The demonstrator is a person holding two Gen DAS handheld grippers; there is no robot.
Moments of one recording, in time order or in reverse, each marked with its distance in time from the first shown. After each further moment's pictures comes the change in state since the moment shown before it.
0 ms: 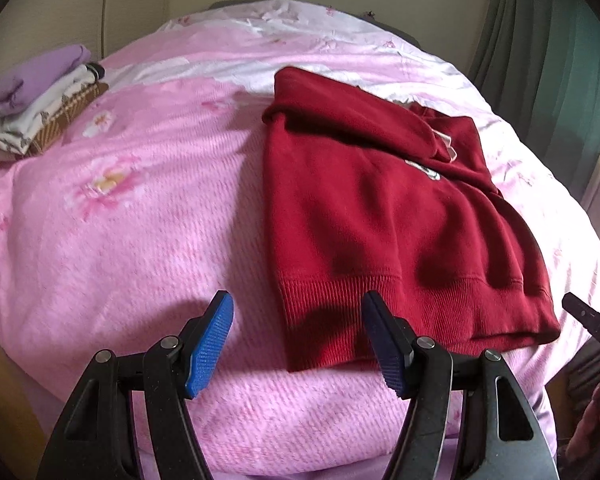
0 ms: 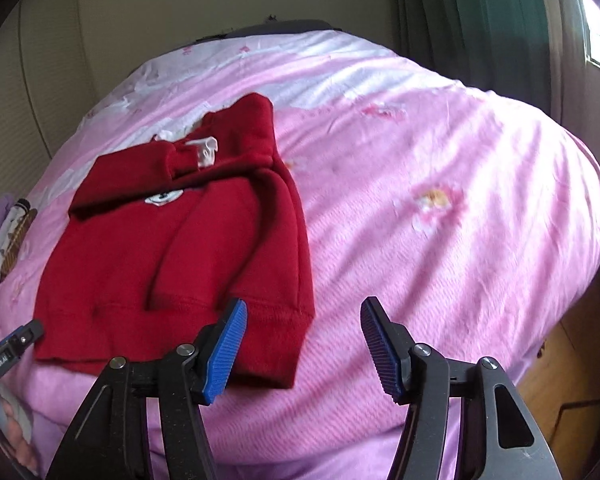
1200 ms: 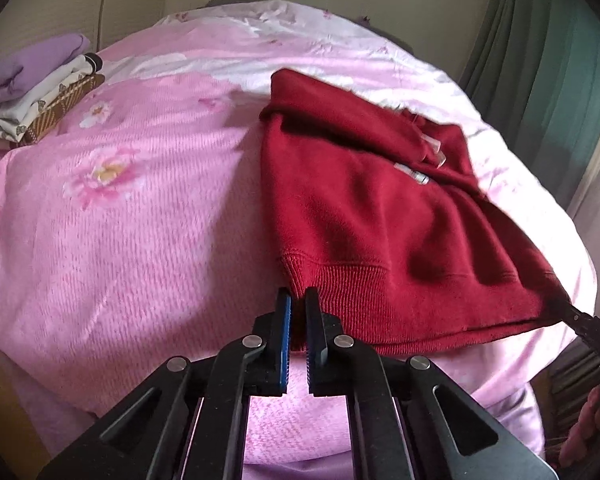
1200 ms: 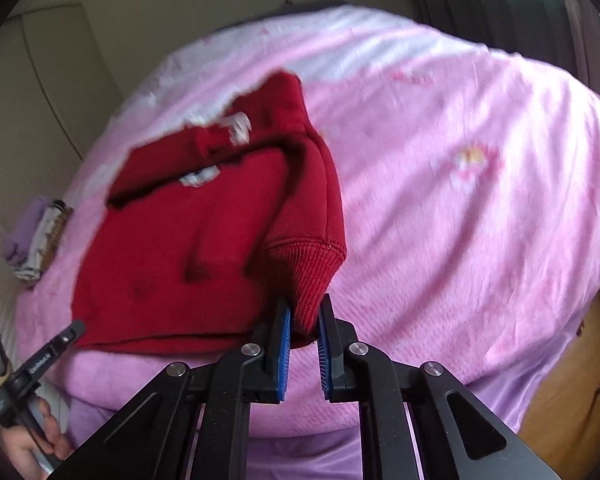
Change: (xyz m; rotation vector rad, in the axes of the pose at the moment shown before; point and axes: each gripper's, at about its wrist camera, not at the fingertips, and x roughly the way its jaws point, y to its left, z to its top) left arm -0.014 0.009 0.001 -0.027 -0.015 -0.070; right arm -0.007 0.001 -0.007 0.051 0.014 0.205
